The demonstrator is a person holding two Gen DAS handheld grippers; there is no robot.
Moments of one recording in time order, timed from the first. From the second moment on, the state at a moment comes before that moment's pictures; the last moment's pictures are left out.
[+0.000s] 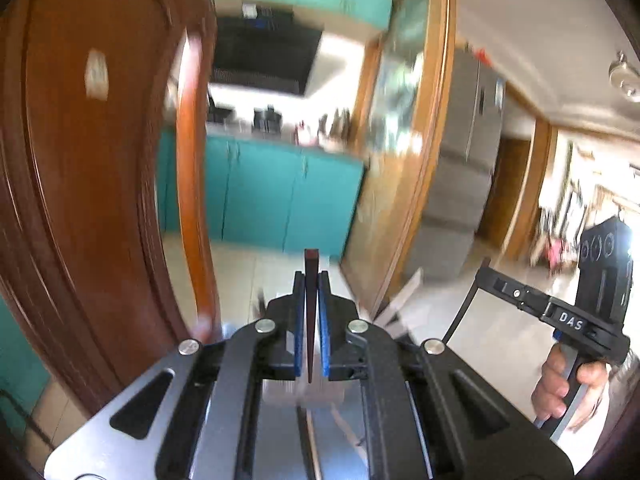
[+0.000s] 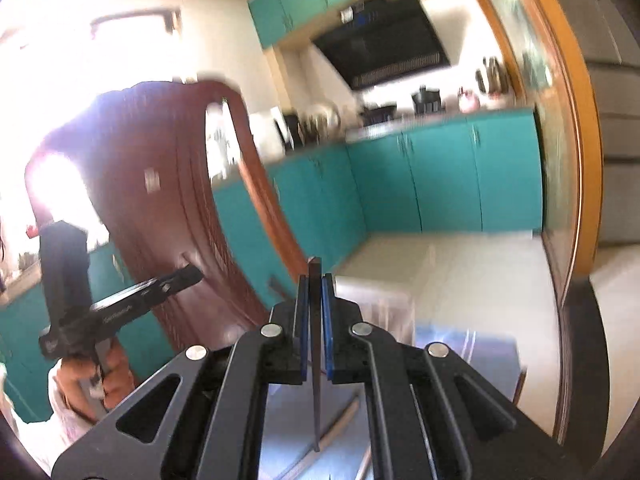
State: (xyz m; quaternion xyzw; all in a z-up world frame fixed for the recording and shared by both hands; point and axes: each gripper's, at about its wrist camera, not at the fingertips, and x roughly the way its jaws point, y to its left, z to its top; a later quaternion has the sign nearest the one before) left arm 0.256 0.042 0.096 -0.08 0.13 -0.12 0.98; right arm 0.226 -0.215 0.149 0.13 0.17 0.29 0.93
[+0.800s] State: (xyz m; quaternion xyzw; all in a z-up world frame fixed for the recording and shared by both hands) left arm 0.336 0.025 0.099 -0.15 0.05 -0.02 0.99; right arm 0.329 -0.180 0.115 0.09 0.12 0.19 0.97
